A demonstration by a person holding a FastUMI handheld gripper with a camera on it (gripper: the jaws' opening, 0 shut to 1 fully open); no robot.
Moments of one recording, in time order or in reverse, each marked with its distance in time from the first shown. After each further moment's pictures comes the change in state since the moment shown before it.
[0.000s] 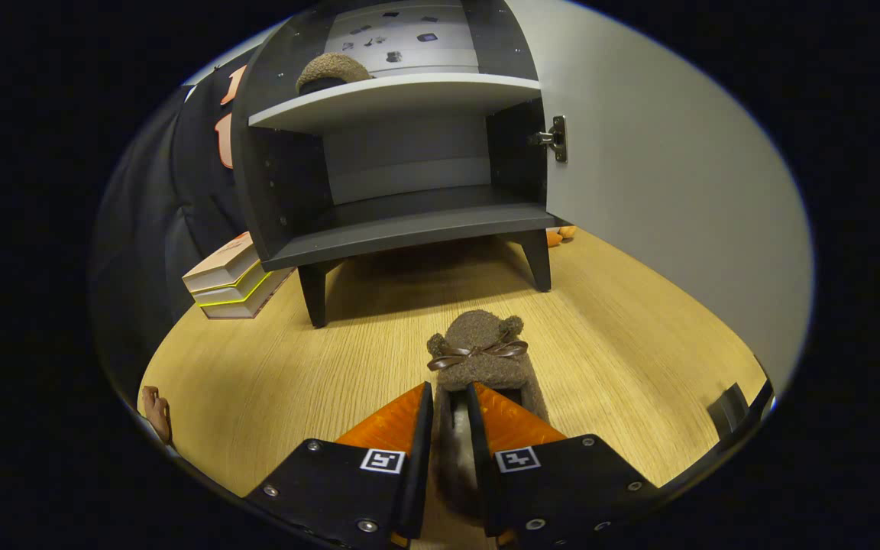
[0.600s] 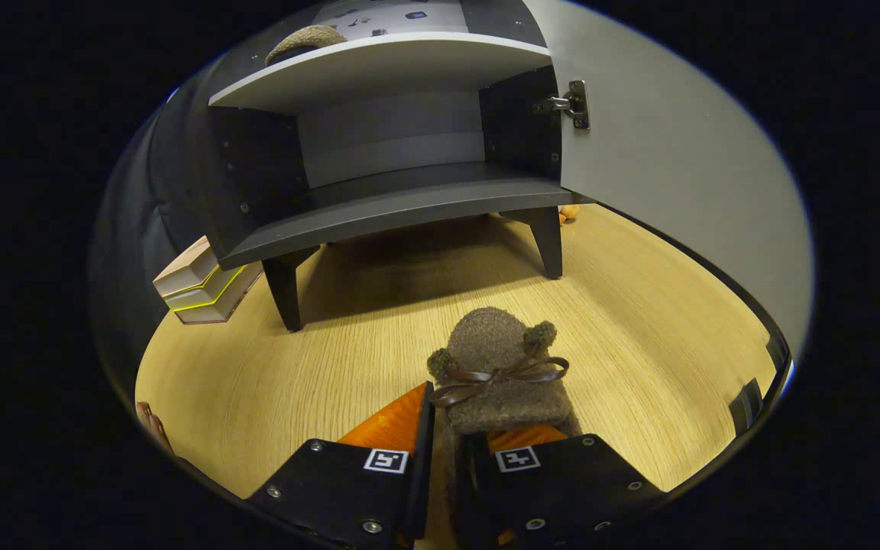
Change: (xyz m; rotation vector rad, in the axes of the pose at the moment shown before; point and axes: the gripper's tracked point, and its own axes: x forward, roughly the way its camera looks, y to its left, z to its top) arm 0.053 0.004 0.001 0.026 0.058 -0.059
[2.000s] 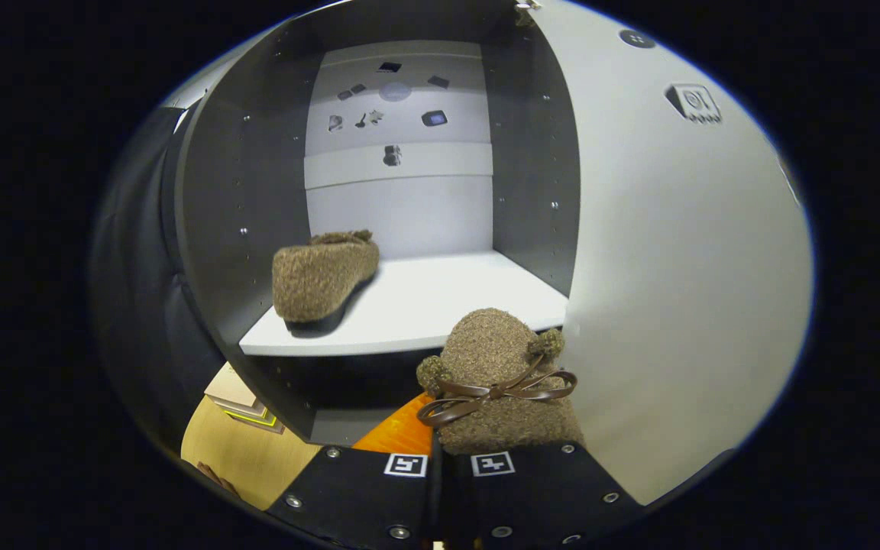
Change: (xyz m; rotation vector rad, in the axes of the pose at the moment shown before) arm -0.110 0.007 0.287 -0.076 -0.267 0.022
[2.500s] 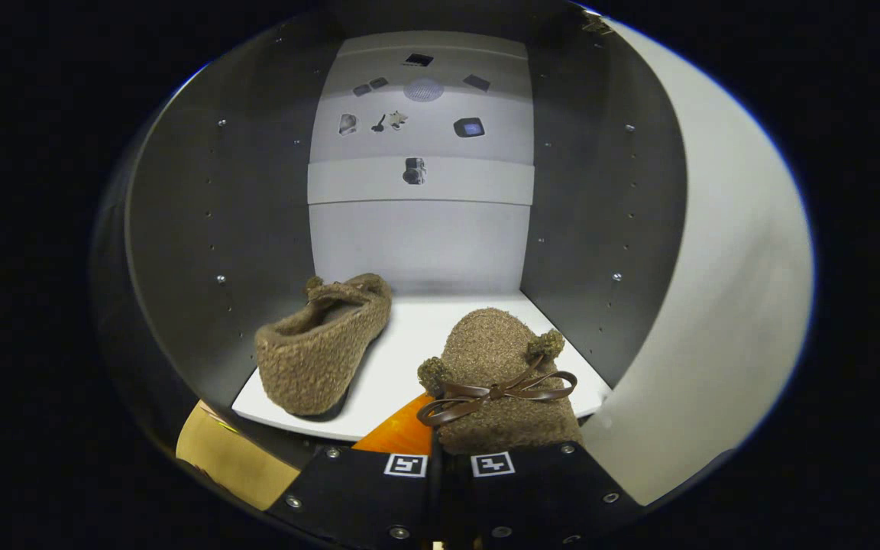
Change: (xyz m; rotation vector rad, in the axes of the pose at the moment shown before) arm 0.069 0.023 0.063 -0.076 0.013 0.036
